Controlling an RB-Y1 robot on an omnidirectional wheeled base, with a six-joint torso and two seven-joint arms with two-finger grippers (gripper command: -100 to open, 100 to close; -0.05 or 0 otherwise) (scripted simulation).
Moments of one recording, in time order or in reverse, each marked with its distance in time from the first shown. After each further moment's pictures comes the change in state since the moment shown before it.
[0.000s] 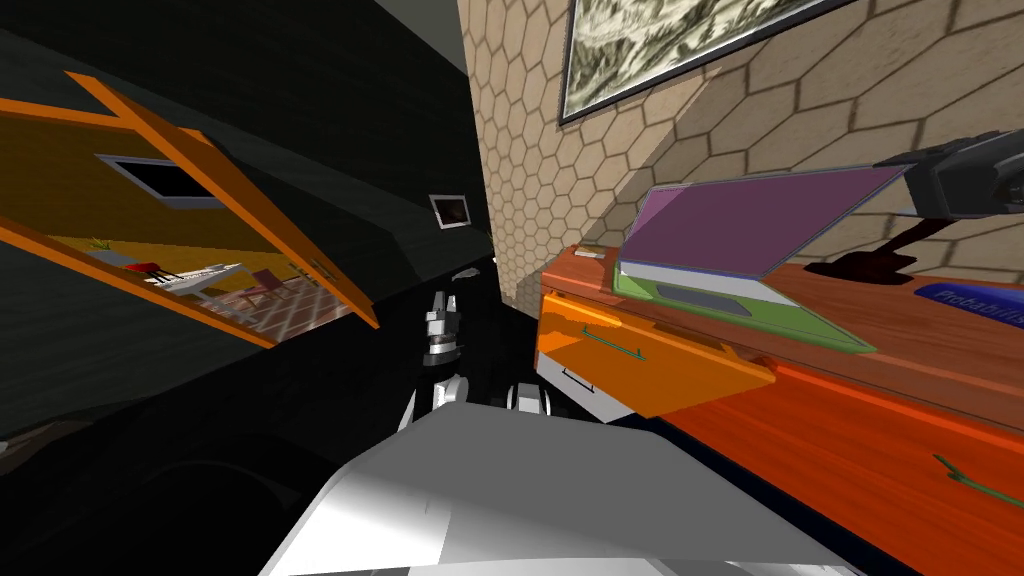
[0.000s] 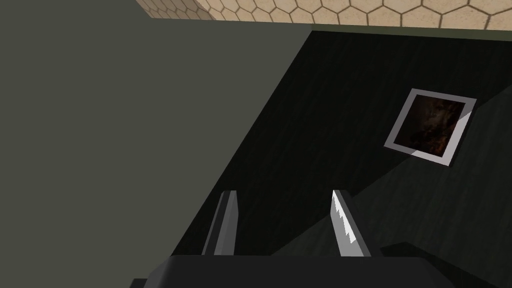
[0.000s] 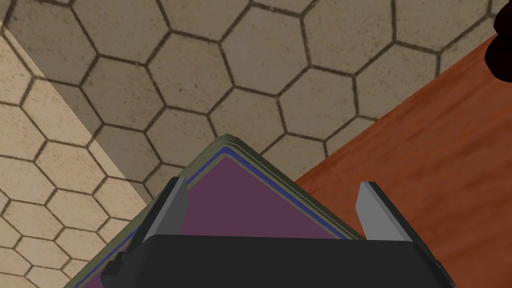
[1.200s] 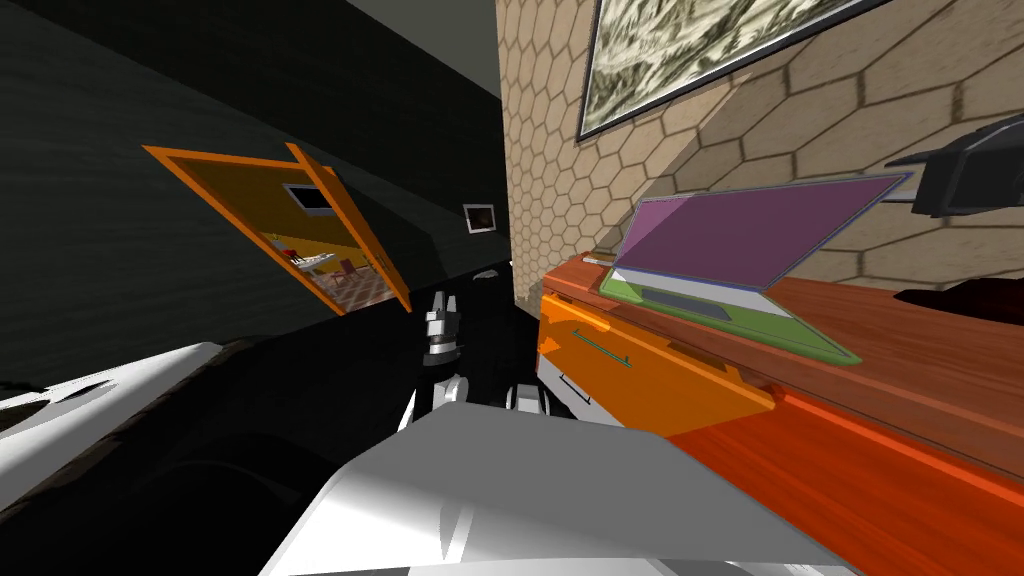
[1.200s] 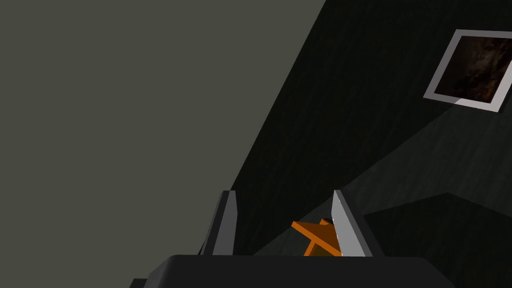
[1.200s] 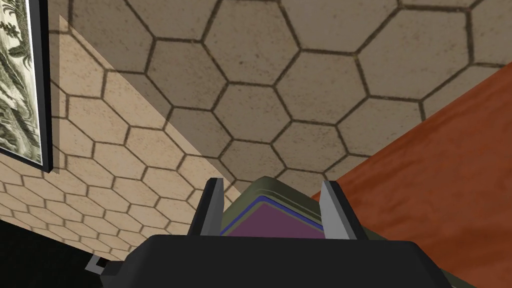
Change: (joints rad) left arm 0.000 0.000 0.000 0.000 0.000 0.000 0.000; right arm -0.008 0.037 -0.095 -0.034 -0.117 -0.082 -0.030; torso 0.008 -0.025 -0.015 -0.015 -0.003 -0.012
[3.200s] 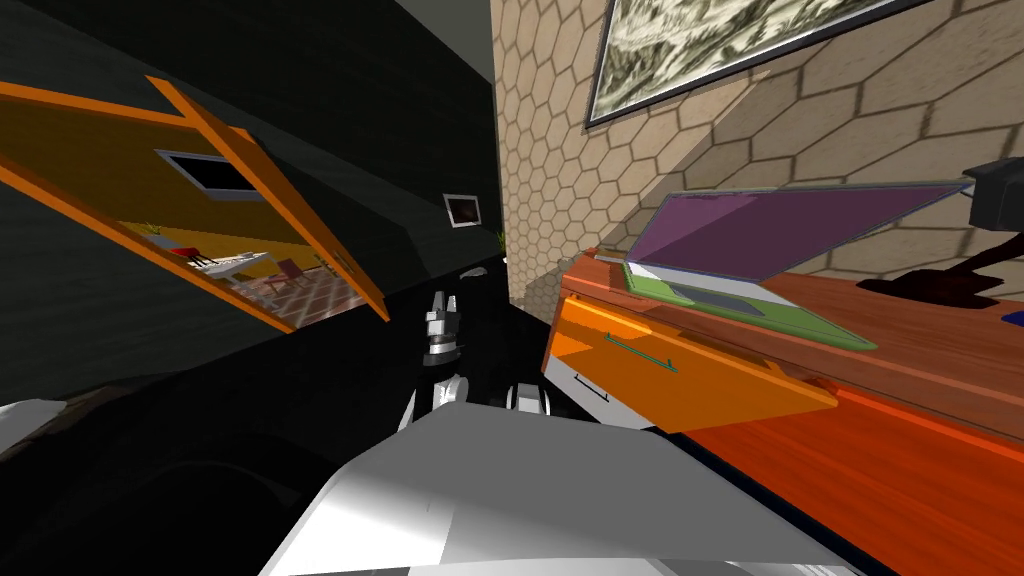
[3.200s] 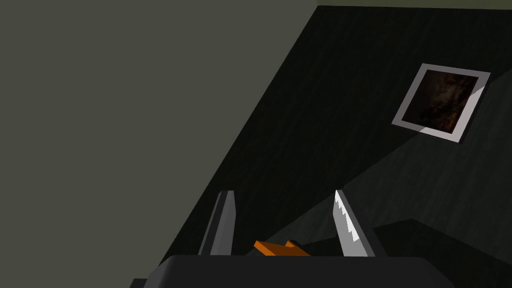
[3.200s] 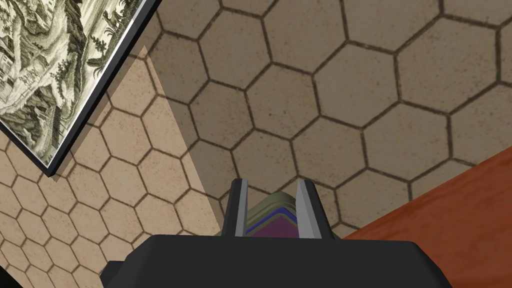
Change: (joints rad) left arm 0.000 0.000 0.000 0.000 0.000 0.000 0.000; right arm 0.070 0.209 -0.011 0.007 0.285 0.436 0.100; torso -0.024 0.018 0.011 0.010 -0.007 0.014
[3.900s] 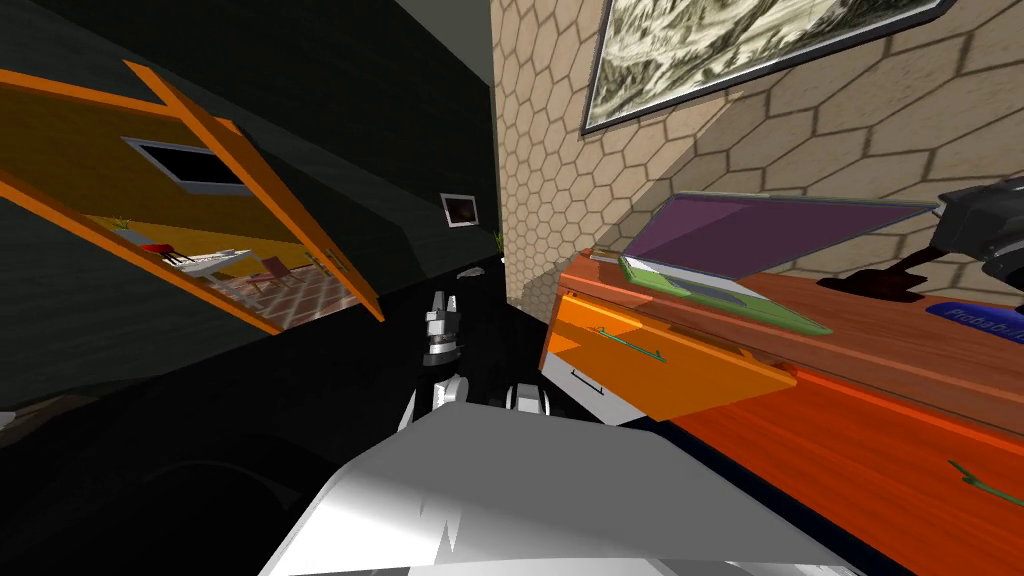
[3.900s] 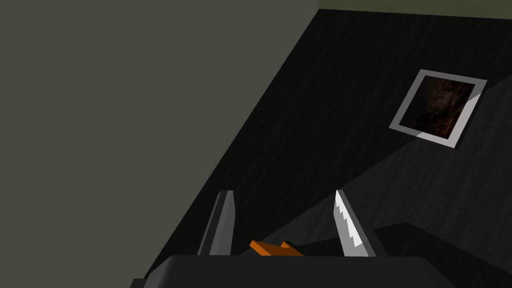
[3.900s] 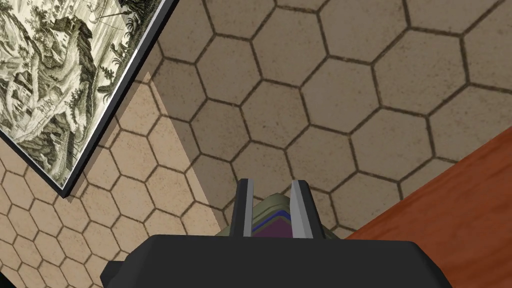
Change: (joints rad) left arm -0.001 0.000 0.000 0.000 0.000 0.000 0.000; right arm -0.062 0.122 0.017 0.004 0.066 0.045 -0.019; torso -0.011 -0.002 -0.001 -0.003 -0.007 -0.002
